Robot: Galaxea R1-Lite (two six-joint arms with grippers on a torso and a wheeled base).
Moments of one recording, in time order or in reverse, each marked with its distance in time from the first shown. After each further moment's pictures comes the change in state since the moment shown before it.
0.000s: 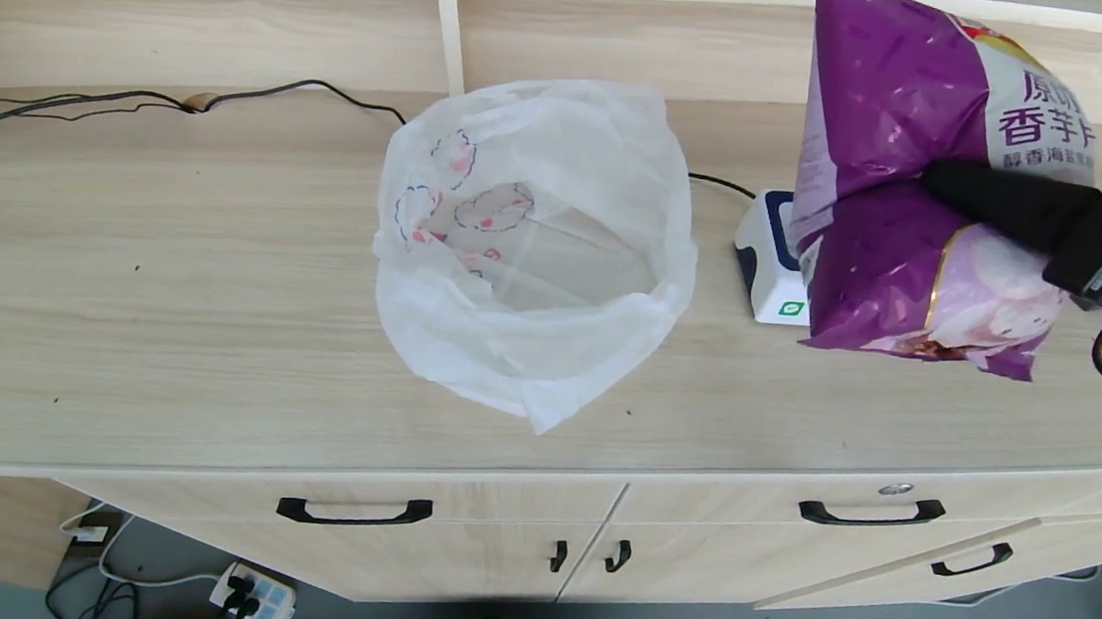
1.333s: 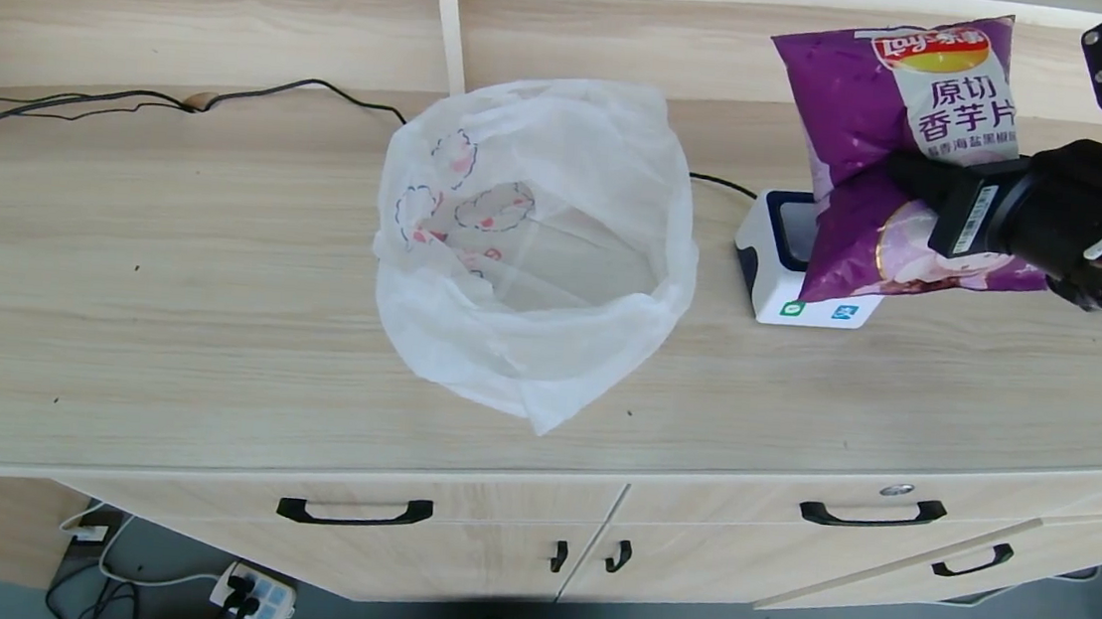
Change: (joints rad) left arm 0.000 0.000 0.000 0.000 0.000 0.000; right arm -0.142 0.232 -0.119 -0.145 -0.073 -0.418
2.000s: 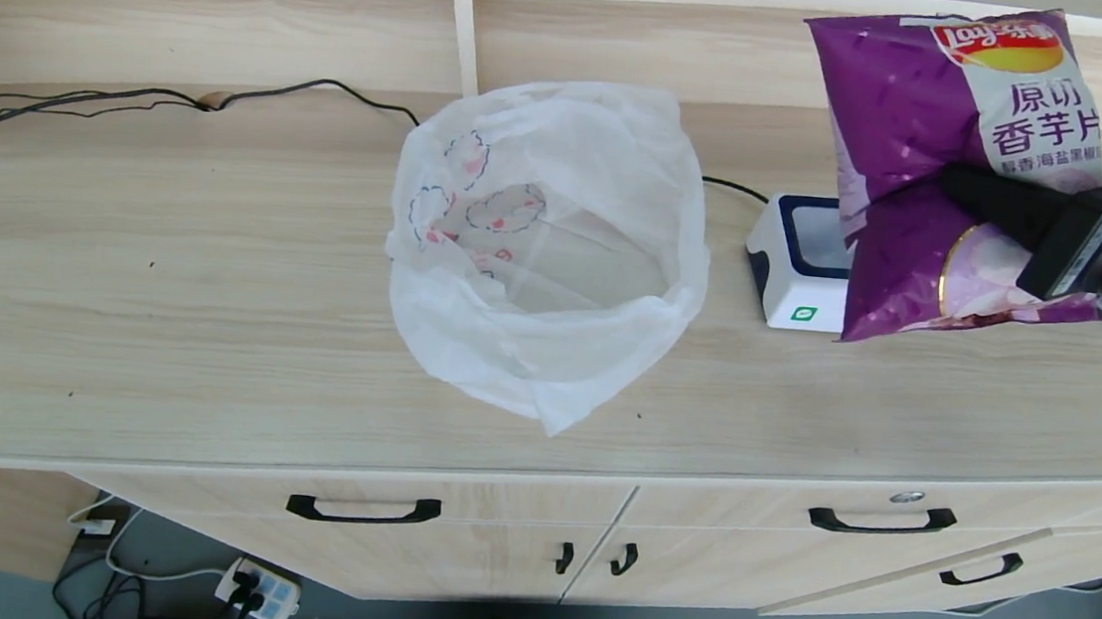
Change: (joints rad) left arm -0.001 0.000 0.000 0.000 0.000 0.001; right arm 0.000 -0.172 0.148 0.009 0.127 0.047
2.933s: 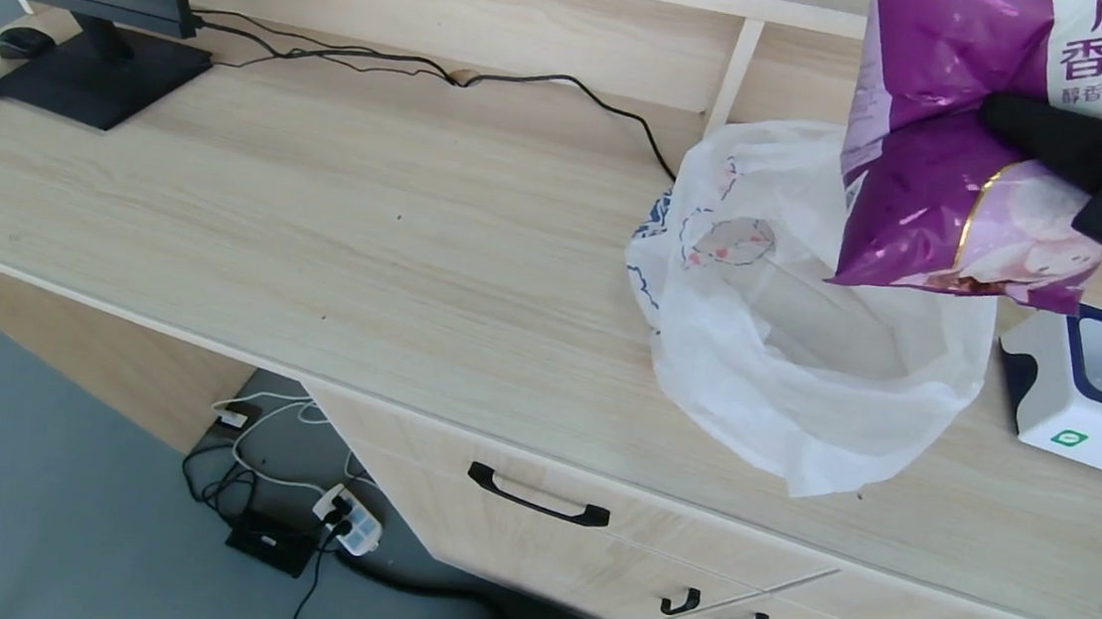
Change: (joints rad) left arm 0.000 0.000 0.000 0.000 0.000 0.000; right arm 0.112 -0.057 -0.028 -0.001 -0.104 0.213
